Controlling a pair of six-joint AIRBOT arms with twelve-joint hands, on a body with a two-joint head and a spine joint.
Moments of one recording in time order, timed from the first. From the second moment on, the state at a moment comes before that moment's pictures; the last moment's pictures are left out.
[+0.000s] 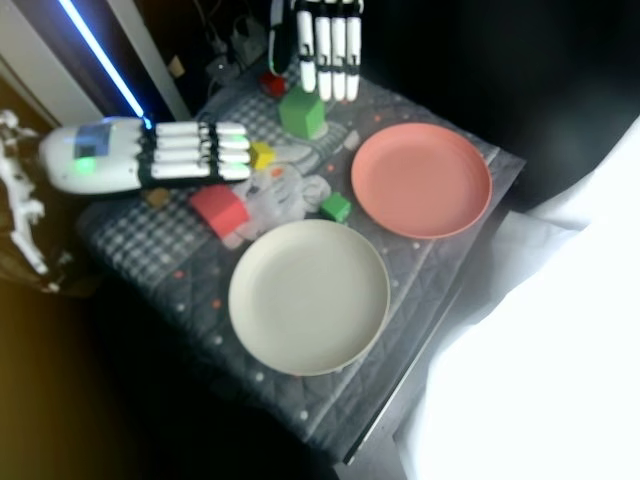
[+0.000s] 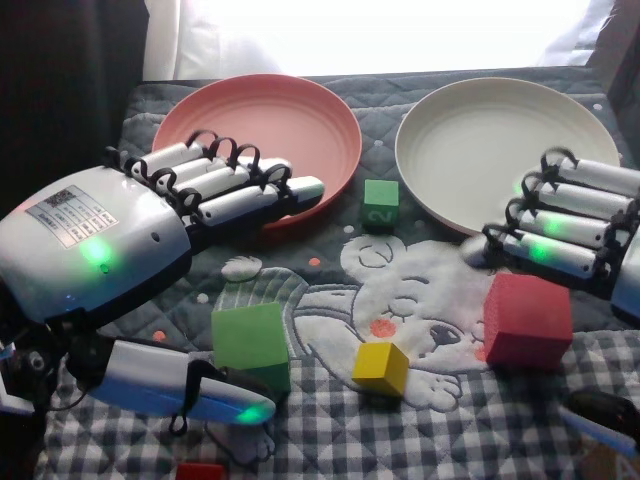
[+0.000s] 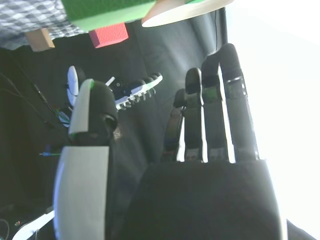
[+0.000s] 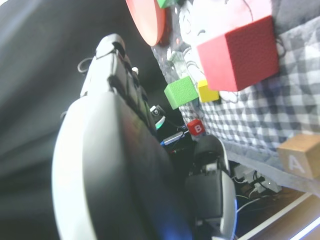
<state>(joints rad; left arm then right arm) 0.95 -0.78 0.79 0.06 -0.90 0.40 -0.90 -0.77 0.80 2.99 -0.99 2.06</state>
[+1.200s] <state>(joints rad) 0.94 -0.92 0.91 0.07 -0.65 0.40 -0.90 -0.78 0.80 2.99 -0.99 2.06</state>
